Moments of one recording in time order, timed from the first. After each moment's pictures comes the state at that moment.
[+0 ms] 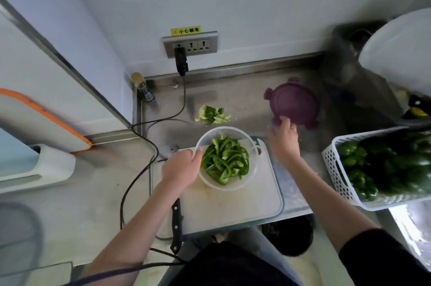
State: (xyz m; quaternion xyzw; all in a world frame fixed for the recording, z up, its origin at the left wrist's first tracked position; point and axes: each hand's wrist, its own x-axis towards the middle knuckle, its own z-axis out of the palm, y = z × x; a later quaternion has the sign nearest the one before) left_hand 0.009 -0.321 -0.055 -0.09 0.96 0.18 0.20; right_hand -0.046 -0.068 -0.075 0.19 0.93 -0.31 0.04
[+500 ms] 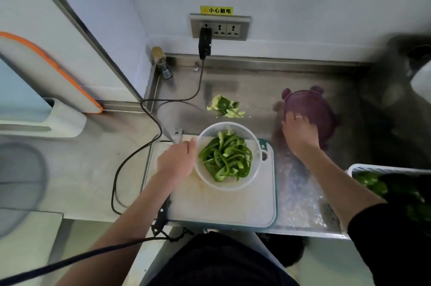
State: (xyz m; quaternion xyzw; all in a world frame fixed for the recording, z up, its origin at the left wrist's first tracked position) left_hand 0.017 -0.313 -0.072 -0.17 0.96 0.14 0.18; right_hand -0.115 -0.033 -0.097 -0.08 0.99 0.04 0.07
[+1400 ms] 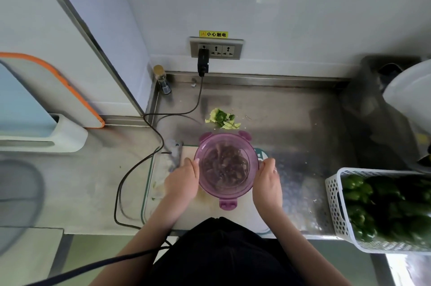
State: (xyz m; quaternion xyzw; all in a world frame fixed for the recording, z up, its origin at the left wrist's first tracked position) left_hand 0.045 -0.297 -0.072 -0.20 0.96 0.15 0.15; right_hand 0.027 -0.109 -0.068 0.15 0.93 -0.32 0.09
